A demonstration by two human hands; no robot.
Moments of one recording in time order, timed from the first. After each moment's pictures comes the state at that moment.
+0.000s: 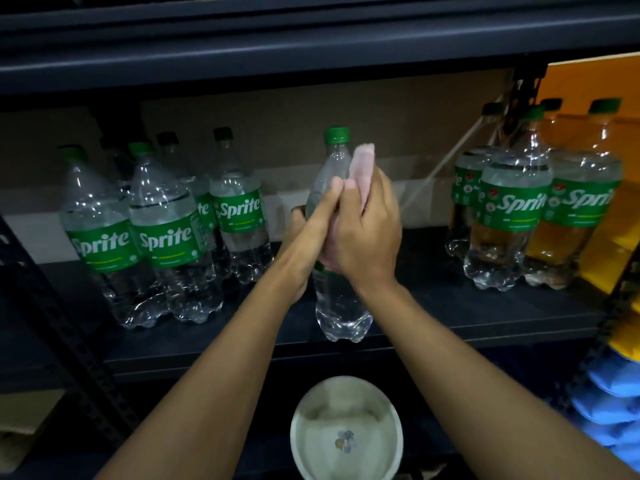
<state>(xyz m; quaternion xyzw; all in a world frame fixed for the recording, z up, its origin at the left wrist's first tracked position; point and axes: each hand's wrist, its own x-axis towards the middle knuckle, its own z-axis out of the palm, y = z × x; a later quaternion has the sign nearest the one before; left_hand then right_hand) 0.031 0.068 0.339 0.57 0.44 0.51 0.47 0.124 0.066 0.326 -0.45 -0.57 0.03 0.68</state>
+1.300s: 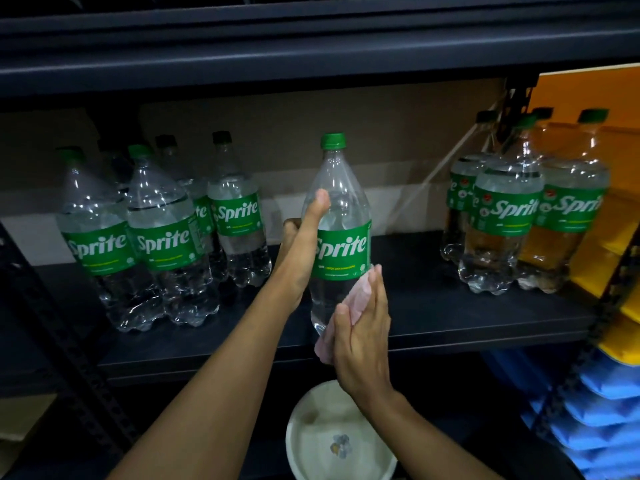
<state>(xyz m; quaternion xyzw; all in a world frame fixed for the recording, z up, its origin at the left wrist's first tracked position) 0.026 0.089 0.308 0.52 0.43 0.55 0.49 0.123 0.023 0.184 -0.50 -0.62 0.08 0.61</state>
